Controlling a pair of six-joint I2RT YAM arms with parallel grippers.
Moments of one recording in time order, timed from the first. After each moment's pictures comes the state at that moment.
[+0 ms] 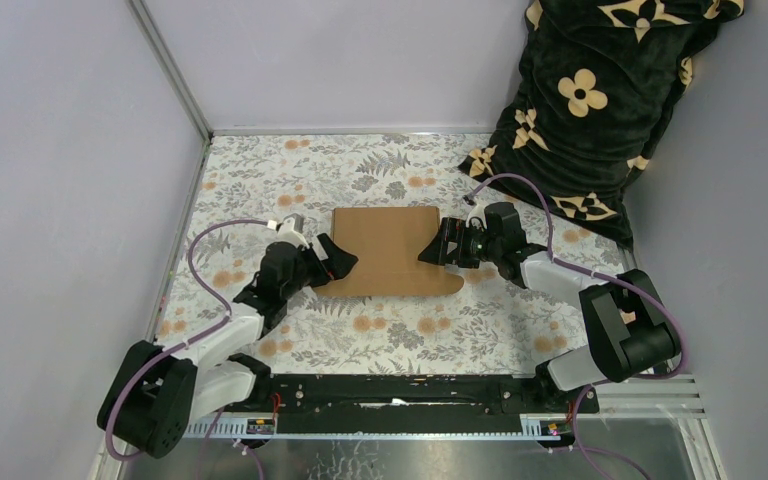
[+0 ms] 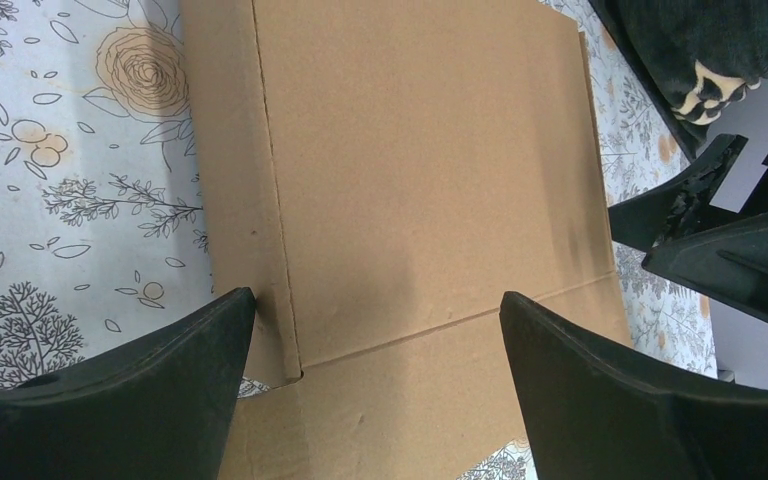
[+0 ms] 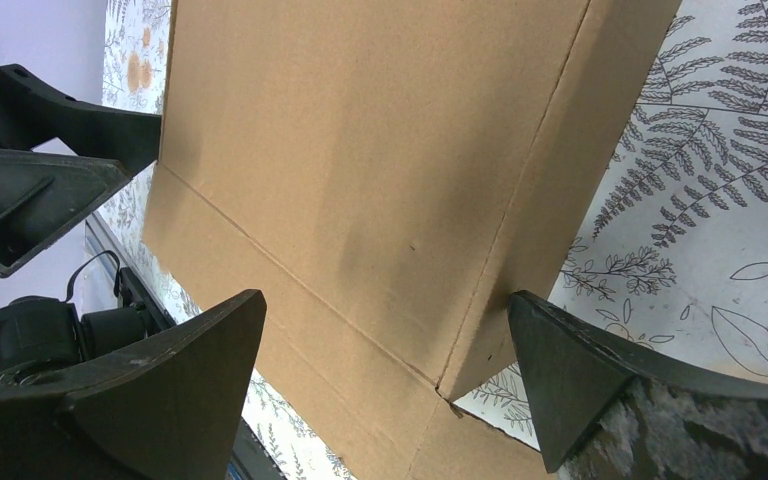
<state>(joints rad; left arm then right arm) -0.40 1.09 0.32 0.34 0.14 -0.73 0.39 1.47 0.66 0.16 -0.53 0.55</state>
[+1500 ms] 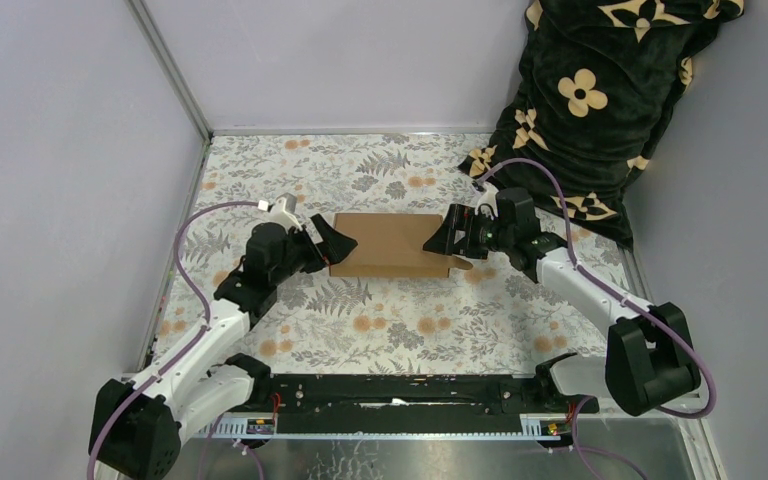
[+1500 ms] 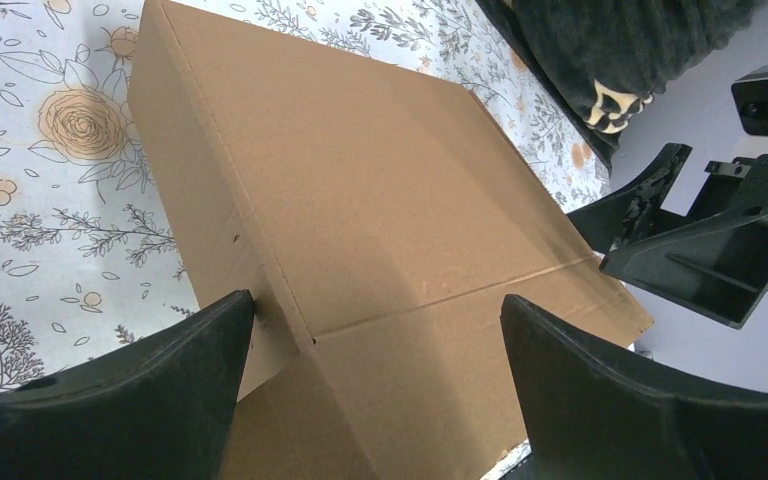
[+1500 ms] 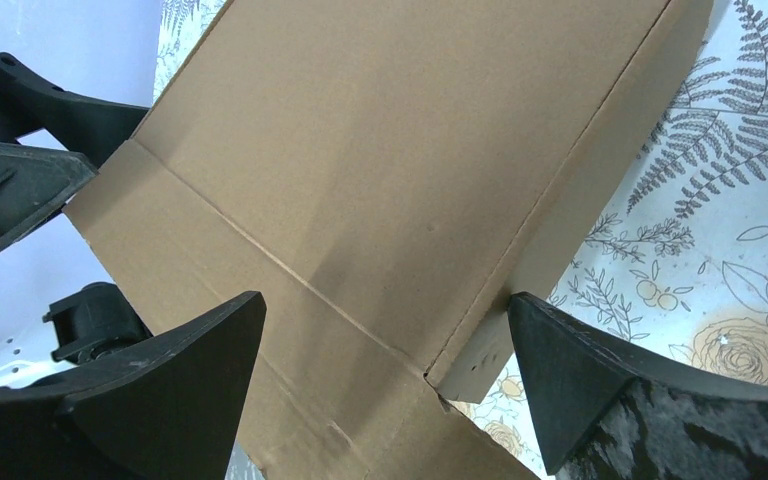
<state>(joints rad) -0.39 0.93 0.53 0.01 0.20 -0.75 0.37 1.30 0.78 -0.10 -0.54 0.55</state>
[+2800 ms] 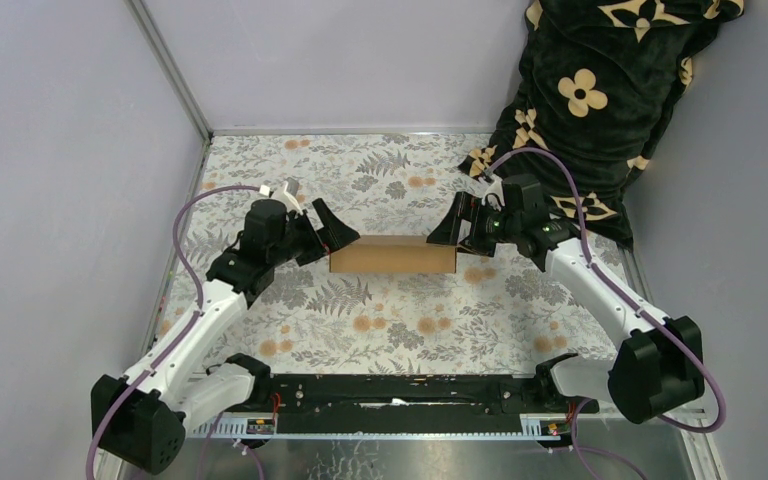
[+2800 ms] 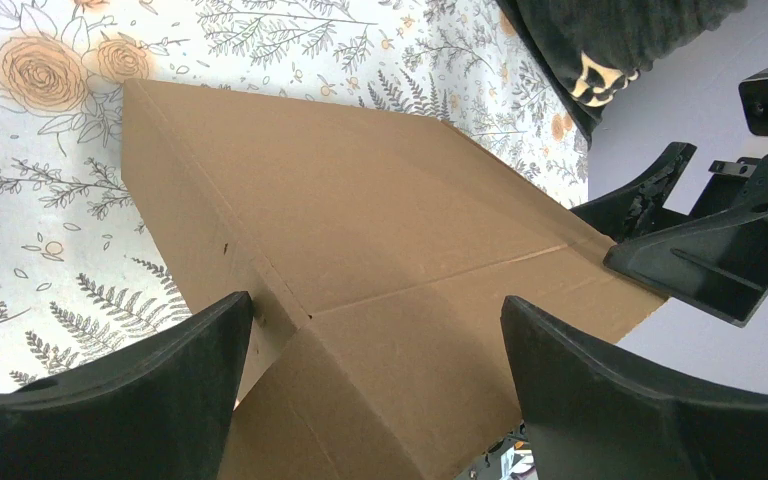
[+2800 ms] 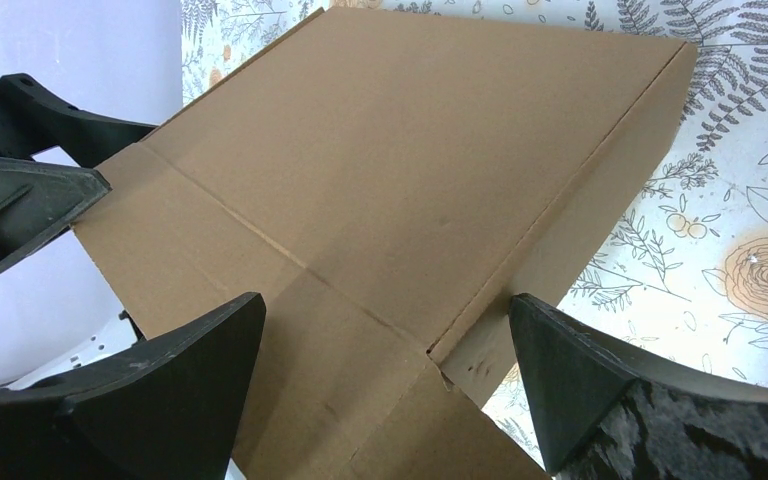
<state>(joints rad) -0.38 0.99 0.77 -0.28 0.28 -0.79 0.36 1.26 0.94 -0.38 -0.54 0.62</state>
